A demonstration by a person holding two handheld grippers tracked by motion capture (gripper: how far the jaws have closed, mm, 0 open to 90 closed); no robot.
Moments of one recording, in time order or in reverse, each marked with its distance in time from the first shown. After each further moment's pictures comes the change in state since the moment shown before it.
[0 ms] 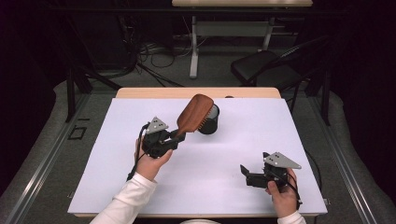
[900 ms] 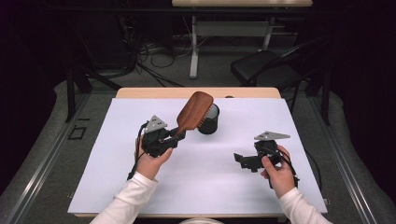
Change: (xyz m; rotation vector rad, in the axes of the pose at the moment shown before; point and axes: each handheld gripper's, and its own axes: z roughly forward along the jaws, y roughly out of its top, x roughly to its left) left arm 0.001 0.003 -0.001 -0.020 -0.004 -0.014; right arm -0.009 0.055 0.030 0.214 0.098 0.060
